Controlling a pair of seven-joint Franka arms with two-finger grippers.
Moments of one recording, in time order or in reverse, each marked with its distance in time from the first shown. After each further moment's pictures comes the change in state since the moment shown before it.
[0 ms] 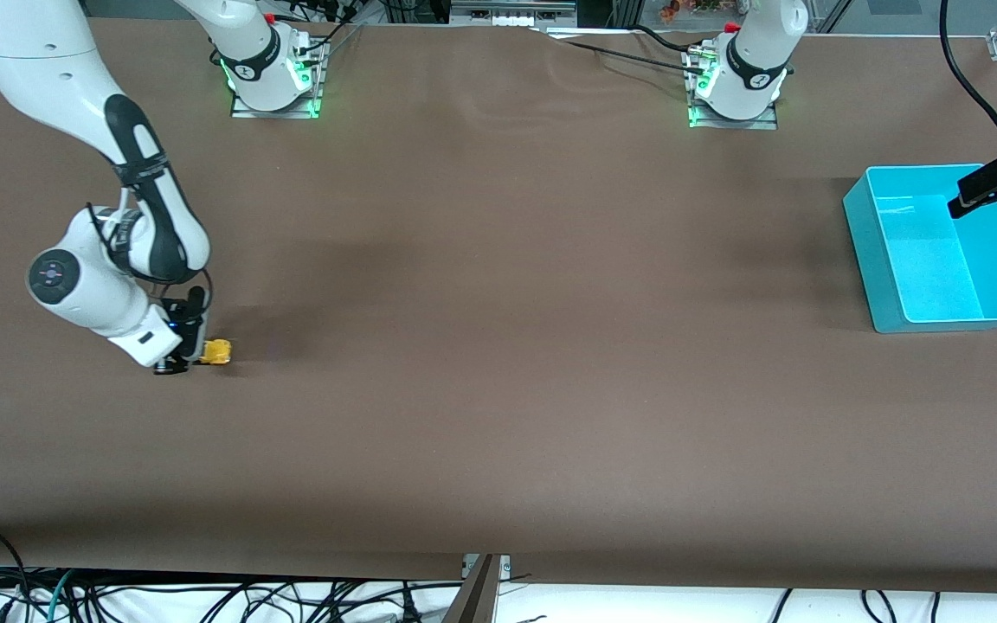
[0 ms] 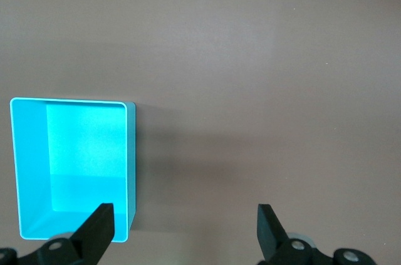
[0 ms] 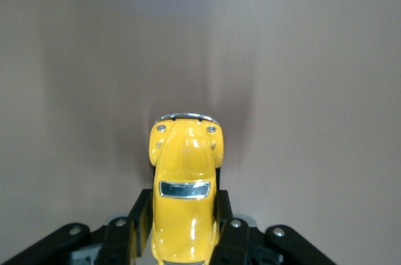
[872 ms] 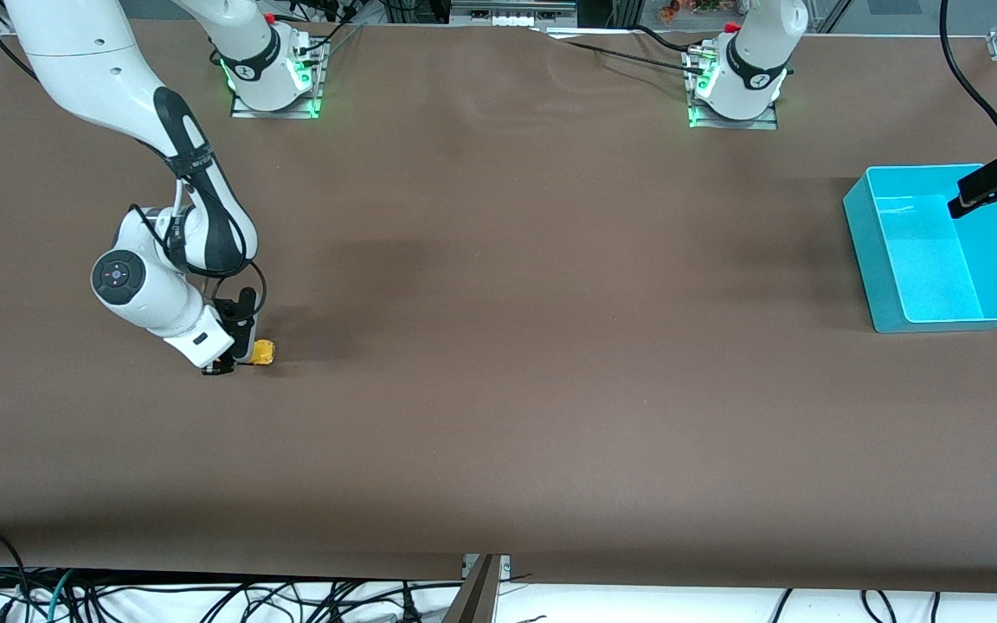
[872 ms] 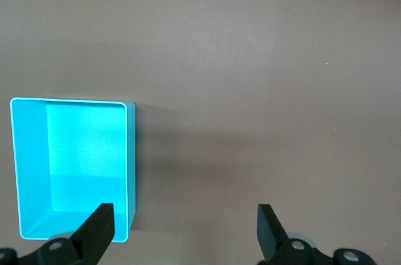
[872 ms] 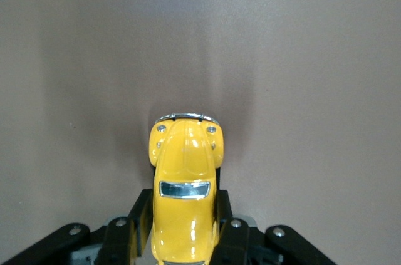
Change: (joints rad) left arm 0.000 0.000 0.000 0.000 0.000 0.000 0.000; right arm 0.166 -0.004 0.004 -0.001 -0.010 -0.017 0.193
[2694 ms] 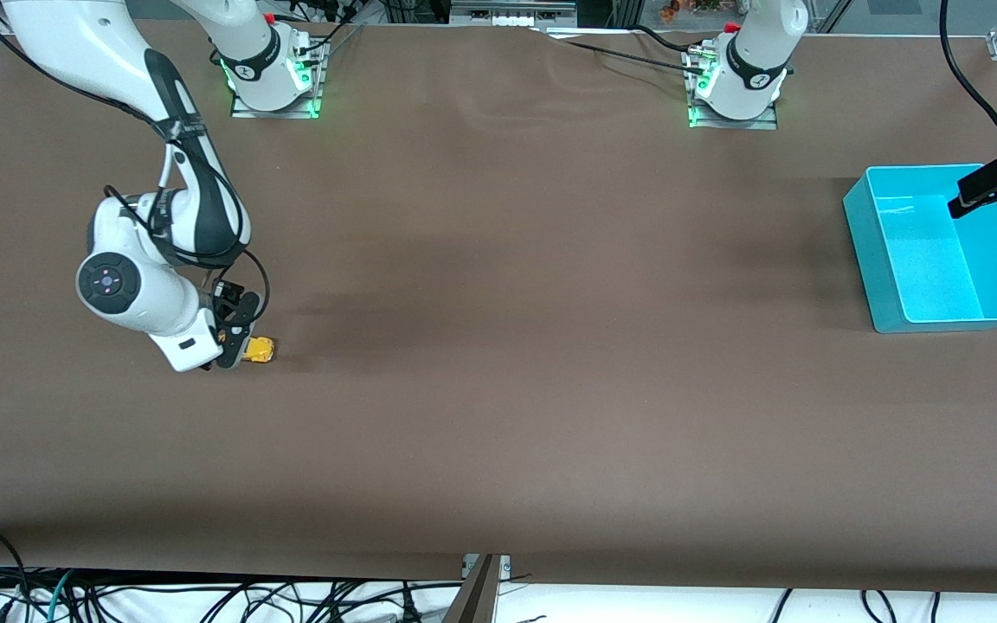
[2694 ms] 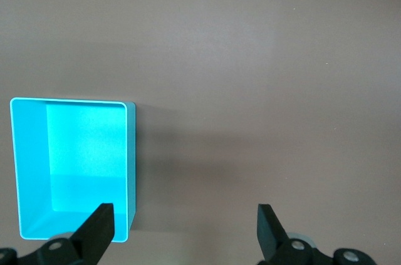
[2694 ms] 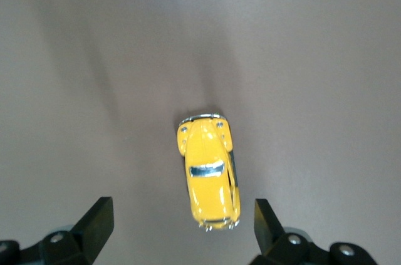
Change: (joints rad) left arm 0.000 0.000 0.000 0.000 0.000 0.000 0.000; right arm 0.044 -0.081 -0.002 0.063 -0.096 -0.256 0.354
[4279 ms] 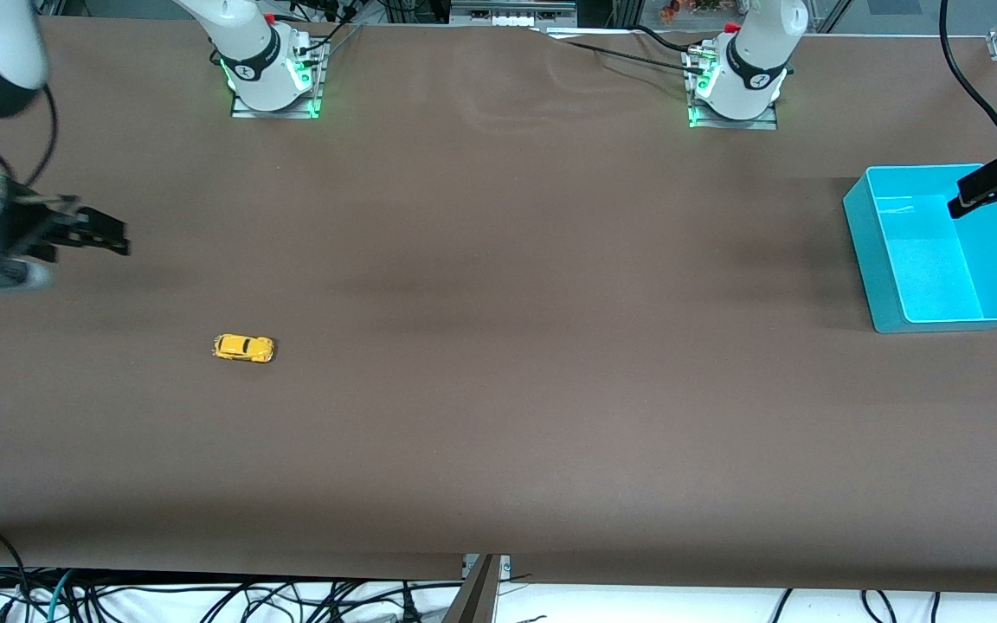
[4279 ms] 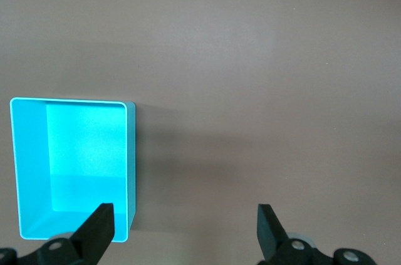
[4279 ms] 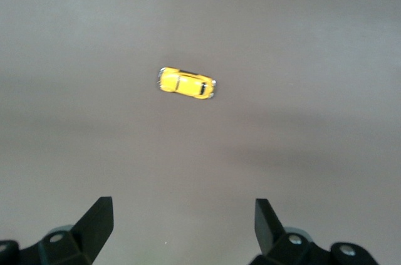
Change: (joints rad) left arm 0.000 0.000 0.000 0.000 0.000 0.000 0.000; right arm -0.075 -0.287 0.009 0.350 0.041 -0.685 1.077
